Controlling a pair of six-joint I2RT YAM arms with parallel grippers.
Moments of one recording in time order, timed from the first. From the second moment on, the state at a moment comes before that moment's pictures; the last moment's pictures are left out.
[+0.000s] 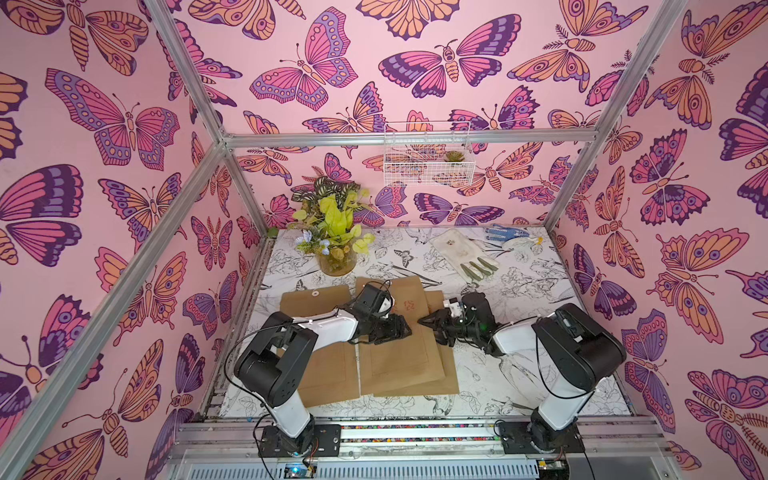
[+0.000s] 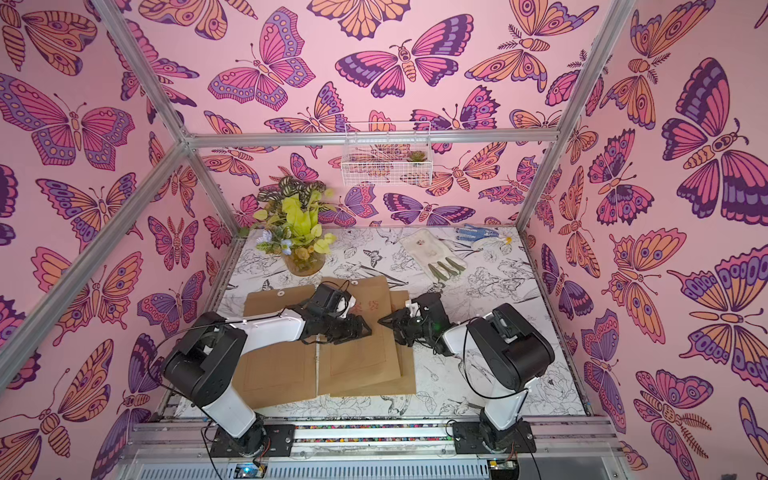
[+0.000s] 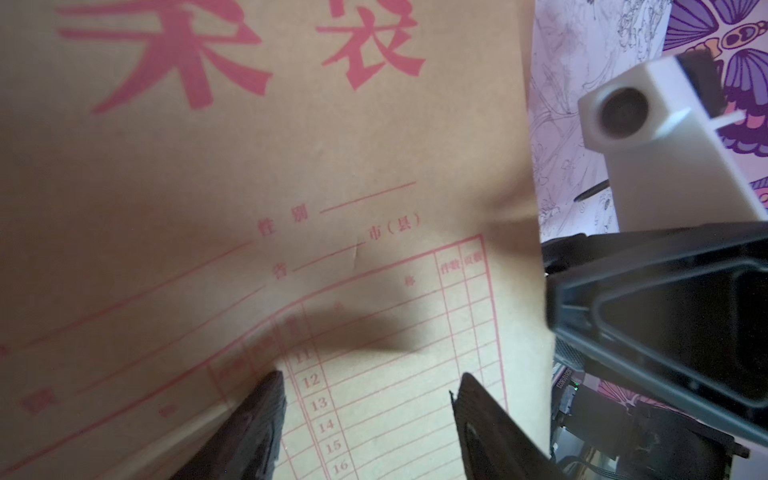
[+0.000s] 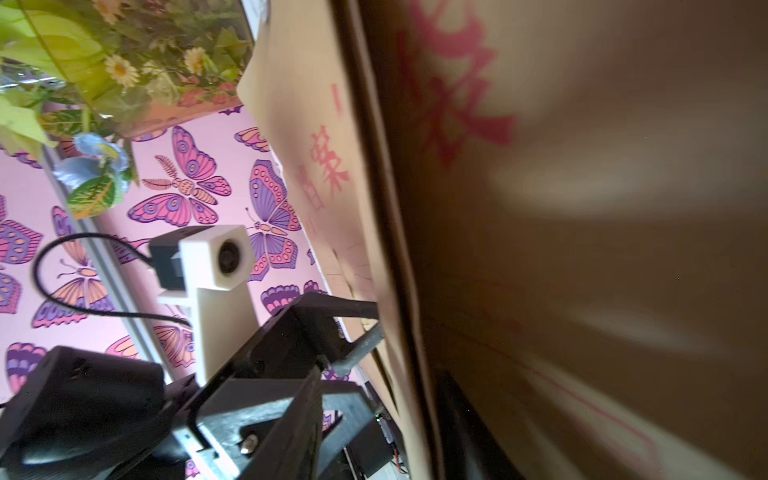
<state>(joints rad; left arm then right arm) -0.56 1.69 0.83 -0.15 0.49 -0.67 0.53 1.74 0.58 0.59 -0.65 1.39</state>
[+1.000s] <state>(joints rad) -0.47 1.48 1.58 -0.74 0.35 -0.55 0.68 1.25 1.17 -0.58 -0.03 0.64</state>
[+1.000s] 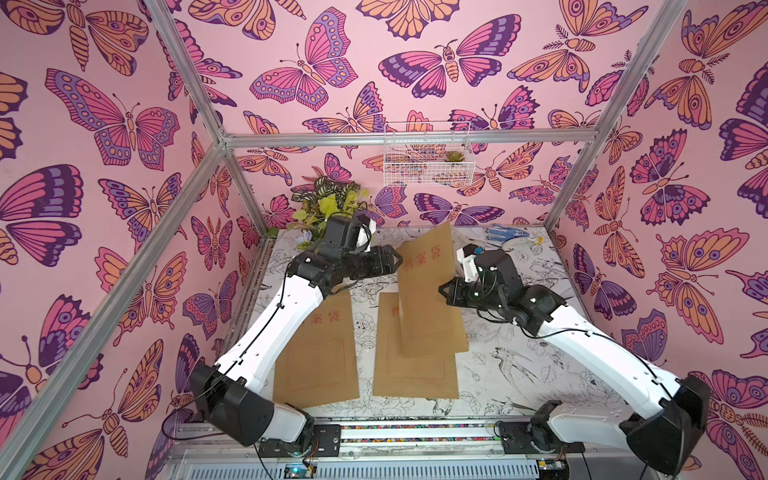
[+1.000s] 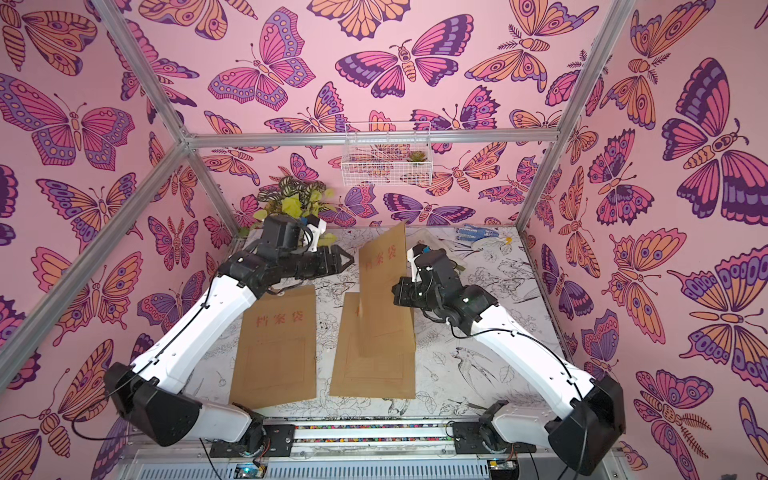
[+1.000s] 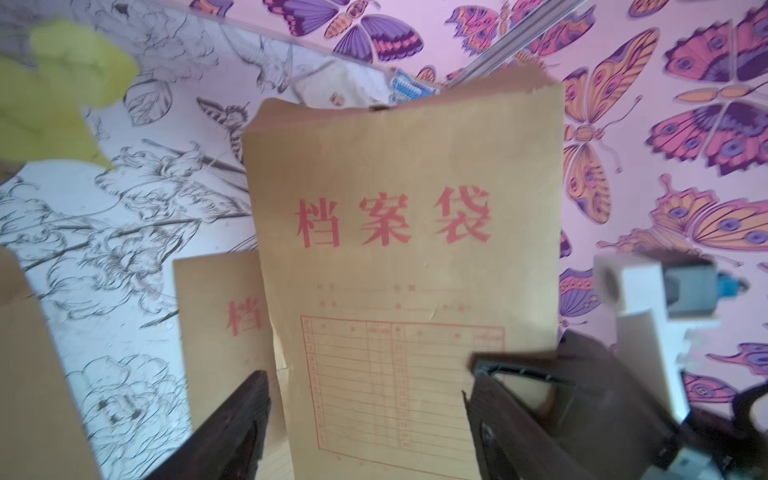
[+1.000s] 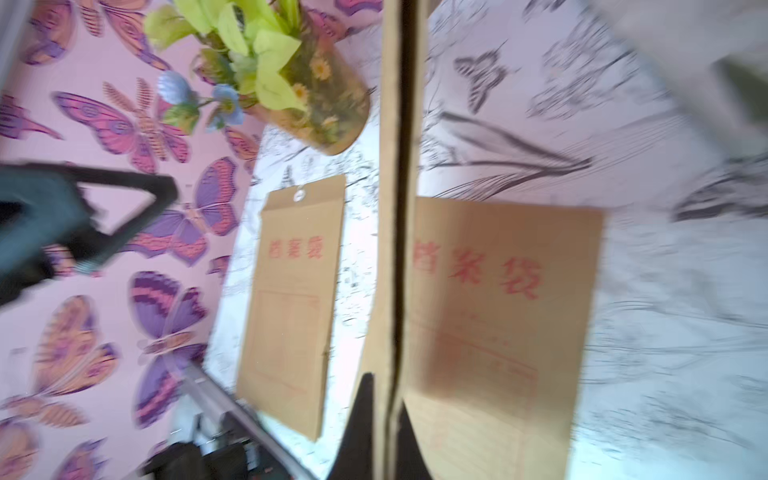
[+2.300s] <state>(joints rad) -0.63 1.73 1.95 -0.84 0.19 -0.52 1.10 1.51 1.29 -0.46 0.96 0.28</state>
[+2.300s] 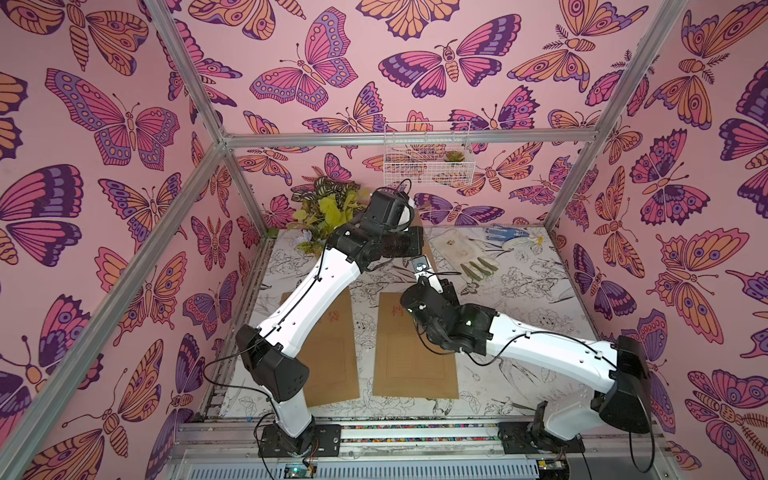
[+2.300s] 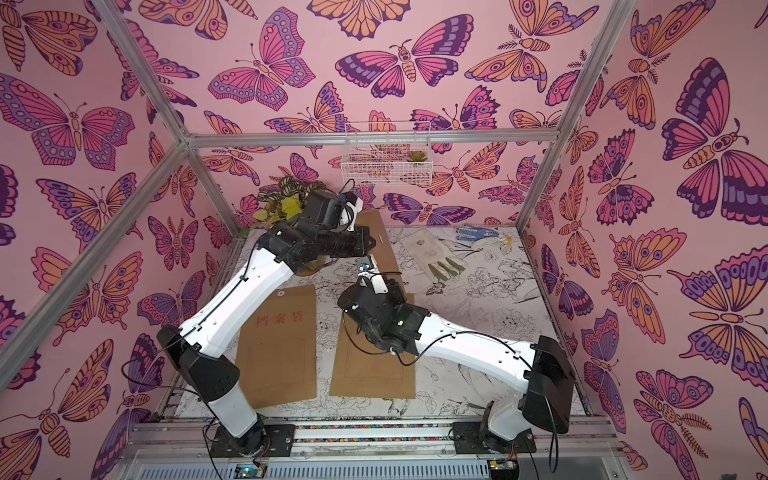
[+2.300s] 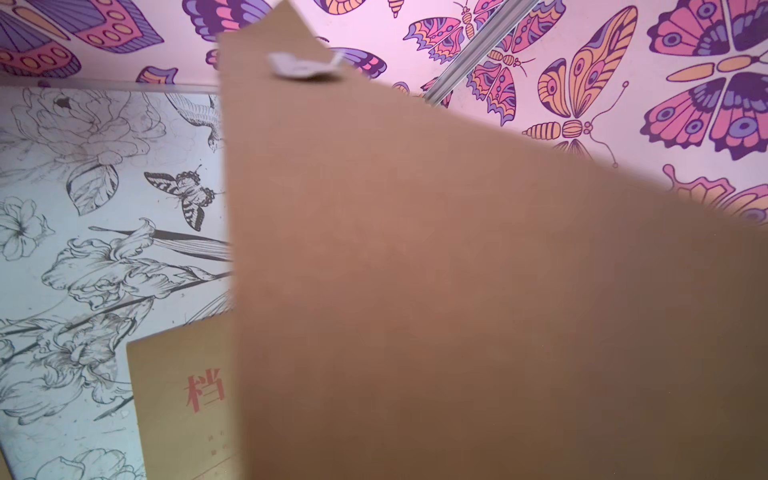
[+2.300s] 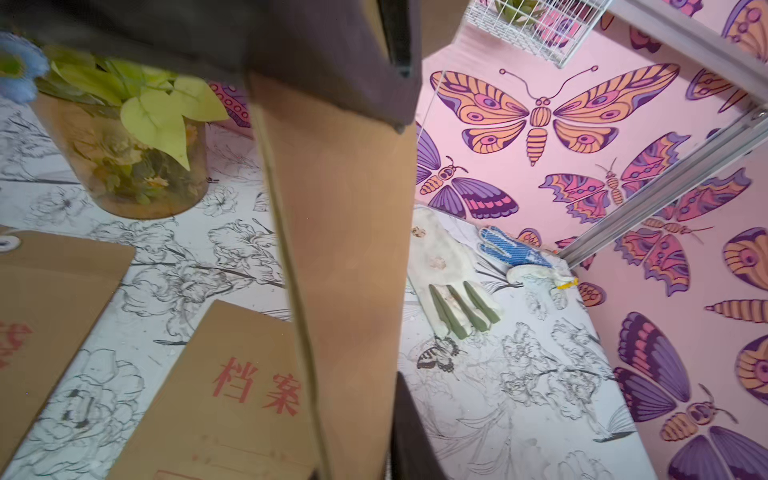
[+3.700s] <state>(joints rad) -0.30 1.48 1.64 -0.54 1.07 -0.03 0.22 1.16 1.01 -0.08 -0.68 0.42</state>
